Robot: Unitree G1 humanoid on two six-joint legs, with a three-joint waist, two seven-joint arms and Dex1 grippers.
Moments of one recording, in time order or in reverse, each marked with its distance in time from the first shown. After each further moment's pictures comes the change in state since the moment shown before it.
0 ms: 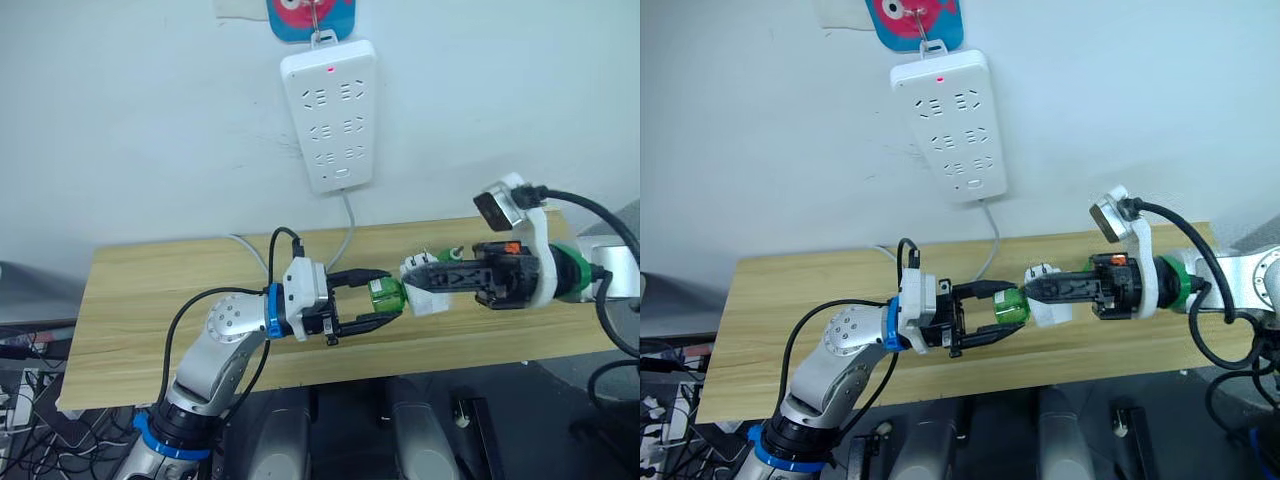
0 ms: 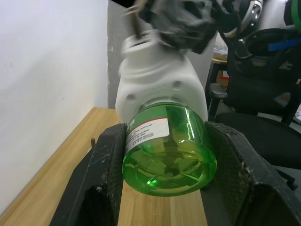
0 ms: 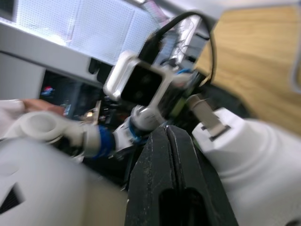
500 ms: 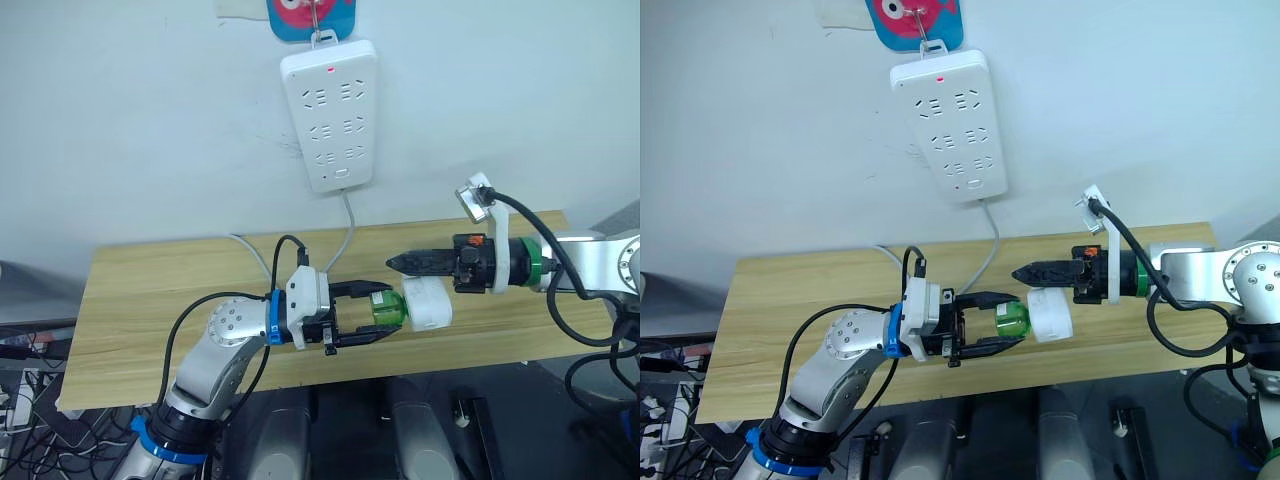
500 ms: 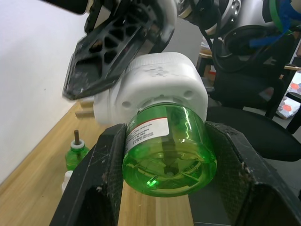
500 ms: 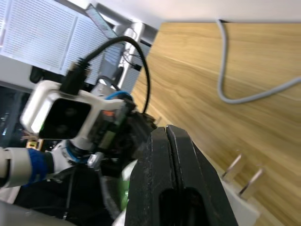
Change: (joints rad) left arm 0.016 0.004 -0.016 0.002 0.000 0.012 -0.039; right arm -0.013 0.086 0.022 0.004 -0.162 -0.013 -0.137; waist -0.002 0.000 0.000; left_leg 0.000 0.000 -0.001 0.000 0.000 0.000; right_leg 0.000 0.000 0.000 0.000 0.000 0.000
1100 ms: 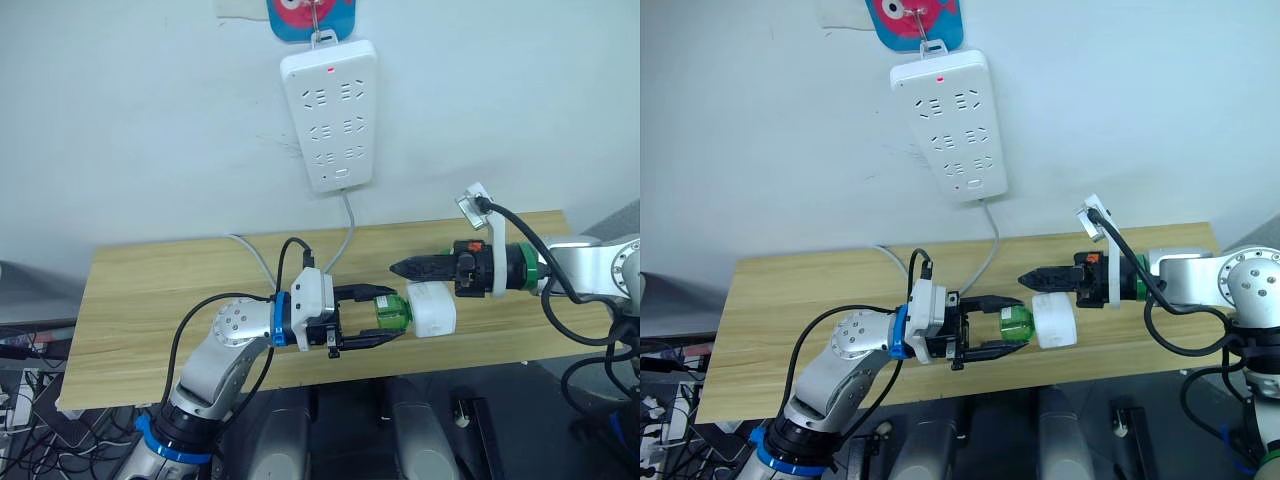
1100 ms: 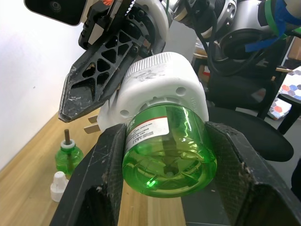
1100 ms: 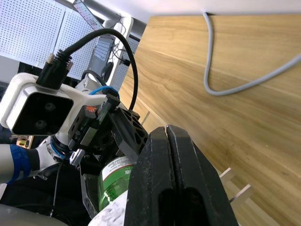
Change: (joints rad) left arm -0.005 -0.012 -0.017 0.017 0.000 0.012 -0.010; right arm 0.031 0.015 -0.032 -0.006 -0.114 0.038 0.067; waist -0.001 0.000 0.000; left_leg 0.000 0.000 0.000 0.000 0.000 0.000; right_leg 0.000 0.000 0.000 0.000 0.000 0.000
